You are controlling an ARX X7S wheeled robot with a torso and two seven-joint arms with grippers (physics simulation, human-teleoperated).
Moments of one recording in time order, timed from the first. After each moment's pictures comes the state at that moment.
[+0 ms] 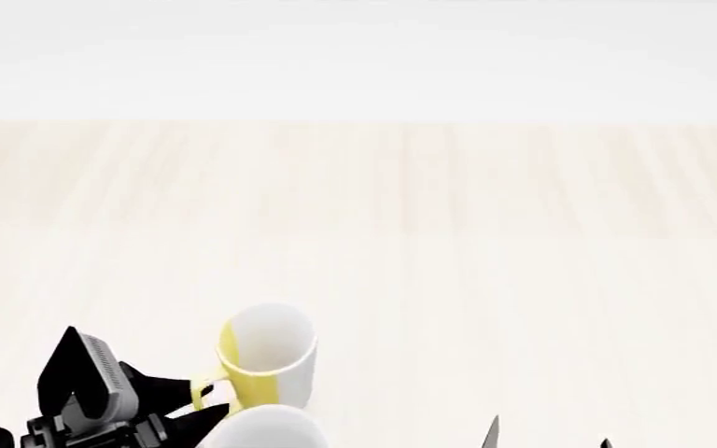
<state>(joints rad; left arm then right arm) -0.85 -0.20 0.14 -1.30 -0.07 0.24 1.02 -0.03 0.29 -0.23 -0.10 0.39 -0.13 0.36</state>
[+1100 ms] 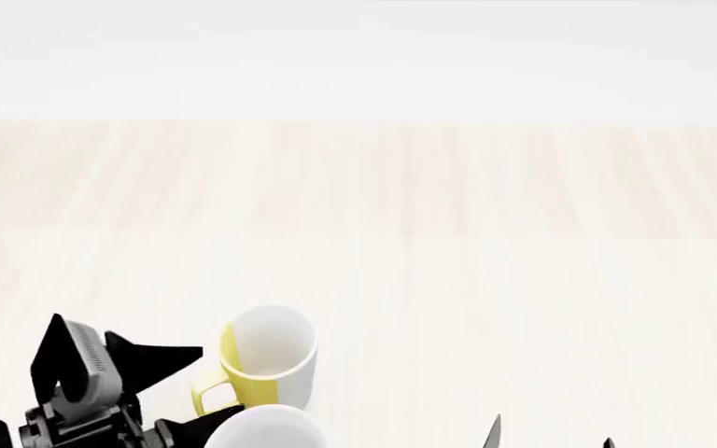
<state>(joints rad) -0.86 -0.18 0.04 -1.30 -0.08 0.22 1.10 -0.04 0.31 -0.24 -0.11 0.40 -0.13 0.37</state>
